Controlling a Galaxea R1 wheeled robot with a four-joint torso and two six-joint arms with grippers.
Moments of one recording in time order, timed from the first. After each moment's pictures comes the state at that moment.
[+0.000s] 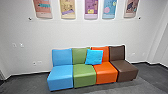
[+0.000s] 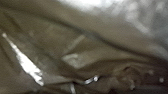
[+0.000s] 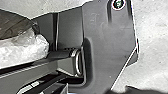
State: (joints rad) left arm 1.45 3.01 -2.71 -0.25 0.21 0.21; right arm -1.50 2.86 -2.50 0.04 -0.13 0.01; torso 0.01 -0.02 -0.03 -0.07
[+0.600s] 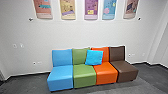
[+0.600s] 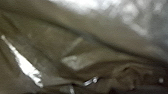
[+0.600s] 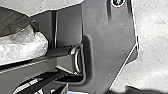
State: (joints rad) left arm 1.46 3.02 -2.72 -0.25 0.22 0.23; right arm -1.51 2.88 -2.53 0.04 -0.13 0.01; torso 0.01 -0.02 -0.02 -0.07
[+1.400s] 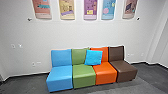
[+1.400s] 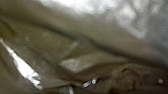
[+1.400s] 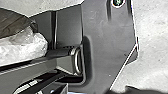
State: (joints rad) left arm 1.46 3.02 -2.72 -0.23 0.22 0.23; right arm -1.51 2.89 -2.55 0.04 -0.13 0.01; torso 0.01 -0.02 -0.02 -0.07
